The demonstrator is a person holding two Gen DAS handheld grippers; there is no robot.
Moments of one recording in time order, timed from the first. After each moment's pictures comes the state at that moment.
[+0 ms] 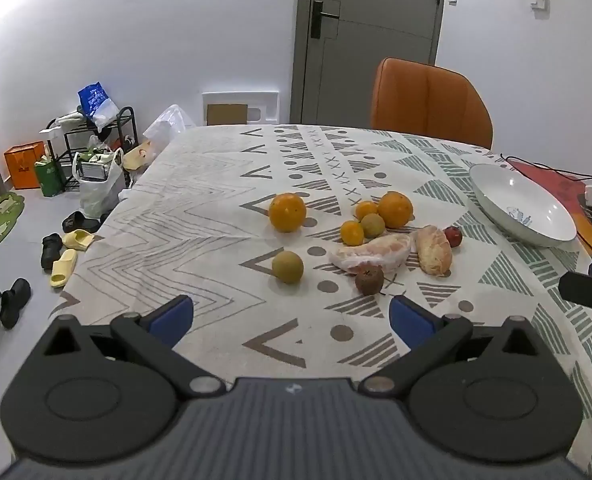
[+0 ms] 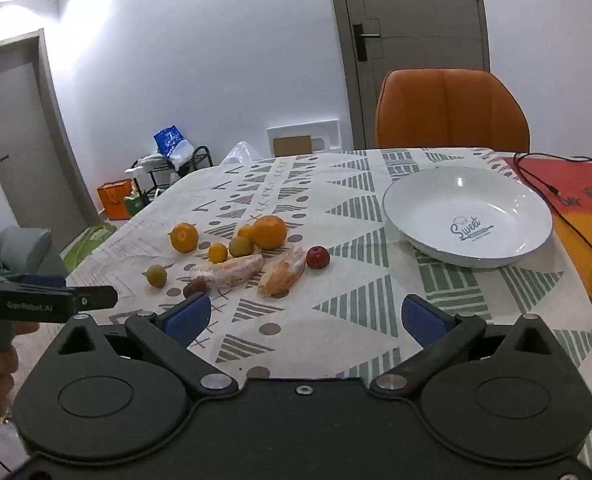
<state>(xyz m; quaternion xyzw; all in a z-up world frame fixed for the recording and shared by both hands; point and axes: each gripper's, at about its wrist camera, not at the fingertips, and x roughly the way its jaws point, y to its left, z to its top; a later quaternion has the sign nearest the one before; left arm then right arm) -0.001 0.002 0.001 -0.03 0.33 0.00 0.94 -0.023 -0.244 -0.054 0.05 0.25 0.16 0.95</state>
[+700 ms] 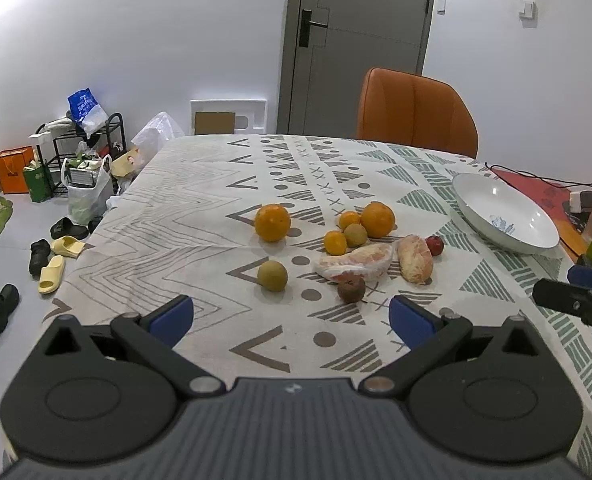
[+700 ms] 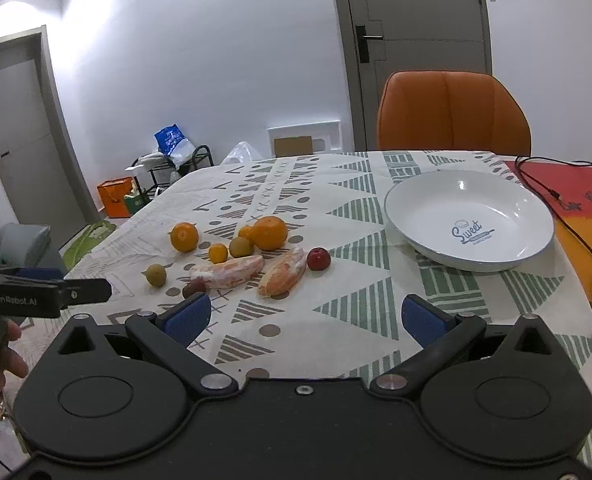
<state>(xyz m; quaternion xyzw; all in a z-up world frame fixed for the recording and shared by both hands) -0.006 0.003 0.007 -0.03 0.32 -0.02 0.95 -0.023 -0.241 -0.053 0.03 0.26 0.16 0.95</state>
